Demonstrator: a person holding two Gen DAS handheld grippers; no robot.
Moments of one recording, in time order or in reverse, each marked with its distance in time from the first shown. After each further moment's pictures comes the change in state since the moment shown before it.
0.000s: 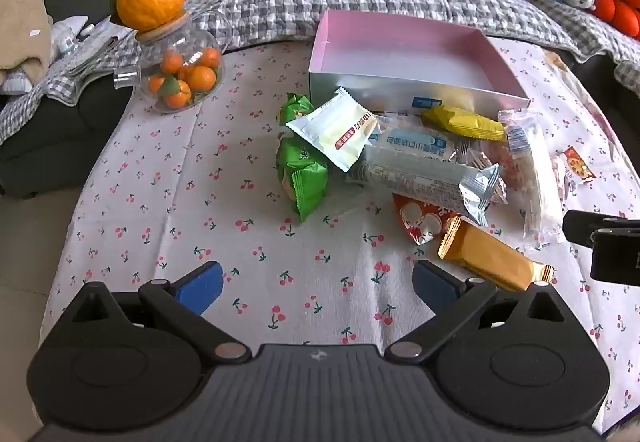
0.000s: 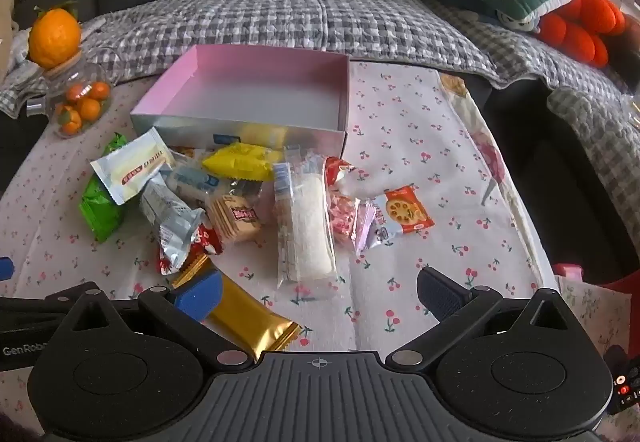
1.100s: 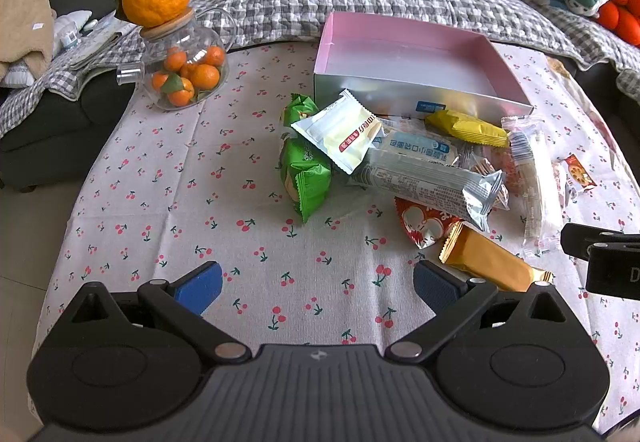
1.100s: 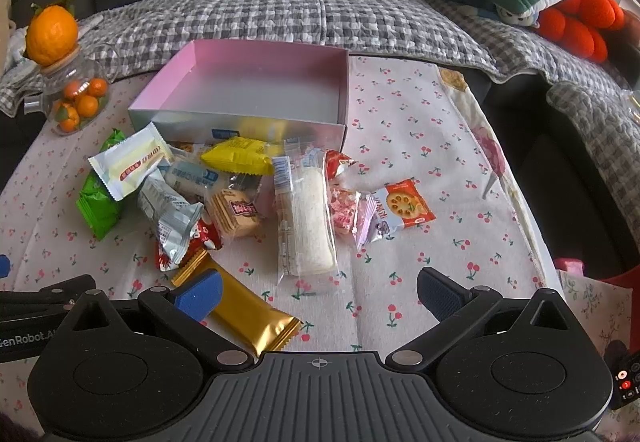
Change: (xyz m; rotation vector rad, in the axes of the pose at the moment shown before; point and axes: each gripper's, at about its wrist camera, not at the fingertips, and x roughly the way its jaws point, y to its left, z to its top) left arm -0.001 0.004 0.002 -0.018 0.000 -0.016; right arm 0.003 0.002 -0.002 0.010 0.020 0.001
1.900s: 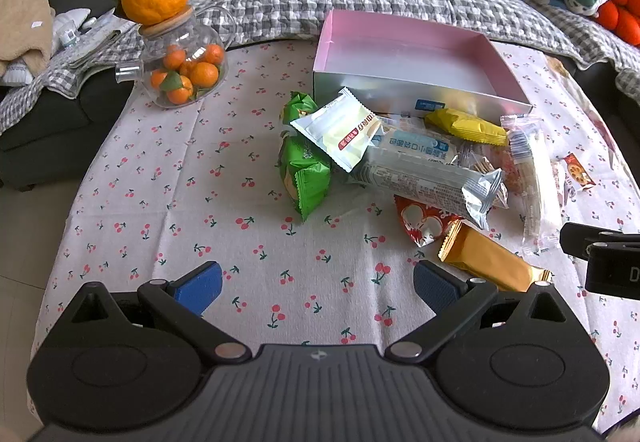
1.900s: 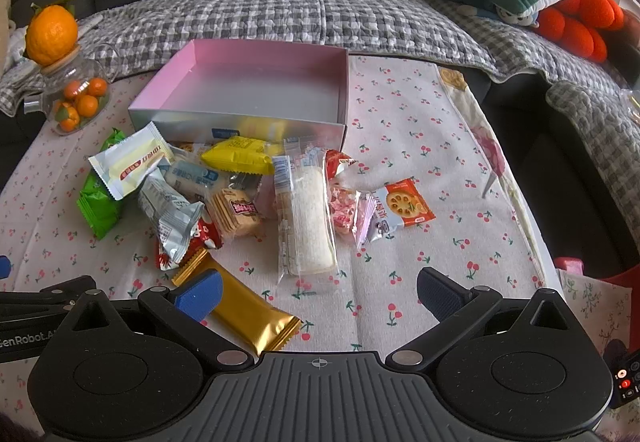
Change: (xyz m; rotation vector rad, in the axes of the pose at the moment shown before) left arm 0.001 0.000 -0.002 -0.003 0.002 -0.005; right arm -0.001 0.000 0.000 0.000 -0.003 0.001
